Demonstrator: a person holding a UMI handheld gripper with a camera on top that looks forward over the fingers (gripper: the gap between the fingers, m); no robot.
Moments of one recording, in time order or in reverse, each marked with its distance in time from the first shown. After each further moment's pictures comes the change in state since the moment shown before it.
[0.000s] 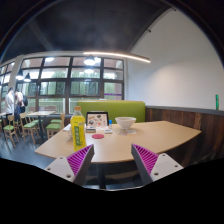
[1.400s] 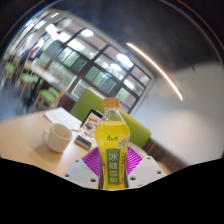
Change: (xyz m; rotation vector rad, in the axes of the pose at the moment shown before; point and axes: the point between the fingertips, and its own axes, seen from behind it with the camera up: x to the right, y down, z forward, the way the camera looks) arm -0.110 -0.044 0.319 0.067 0.043 -0.594
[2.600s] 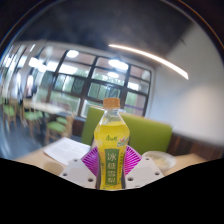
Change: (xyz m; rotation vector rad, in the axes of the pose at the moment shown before) arm -0.001 -0.043 0.107 0.108 -0.183 0.389
